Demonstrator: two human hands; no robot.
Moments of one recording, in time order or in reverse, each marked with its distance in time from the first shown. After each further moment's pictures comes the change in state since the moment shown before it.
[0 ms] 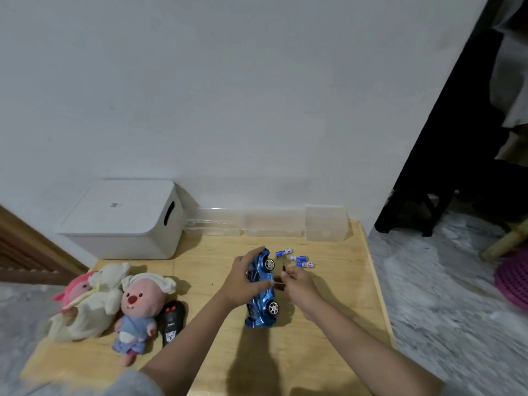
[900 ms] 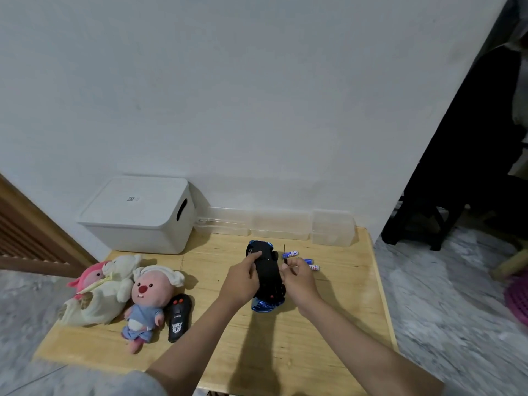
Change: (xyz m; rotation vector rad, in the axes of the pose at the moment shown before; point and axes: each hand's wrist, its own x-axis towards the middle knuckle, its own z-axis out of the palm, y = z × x) left_hand -0.018 0.008 -0.004 0.212 0.231 -0.006; right_hand -0.009 -0.012 0.017 0.084 0.097 -0.152
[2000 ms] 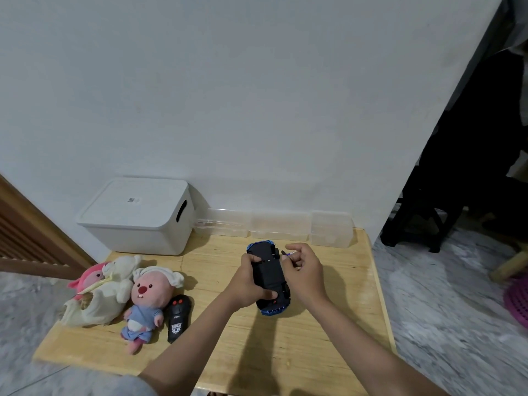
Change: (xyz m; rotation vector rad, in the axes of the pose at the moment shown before) left_hand -0.005 0.013 -0.003 -0.241 -0.261 -0.132; right_hand -0.022 -0.030 -0.017 -0.076 0.113 -0.377
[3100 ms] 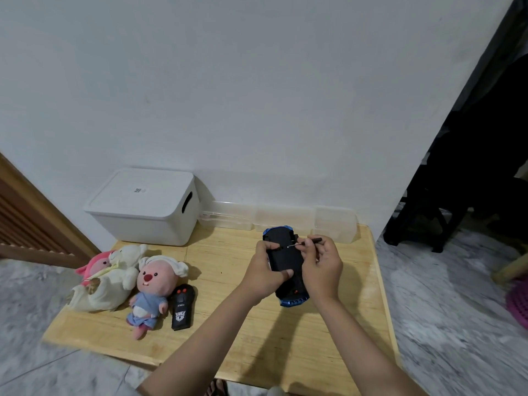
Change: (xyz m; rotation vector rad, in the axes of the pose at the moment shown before) left_hand -0.020 0.034 0.023 -0.248 0.121 0.055; right_hand -0.008 0.005 -0.008 0.257 0.252 -0.124
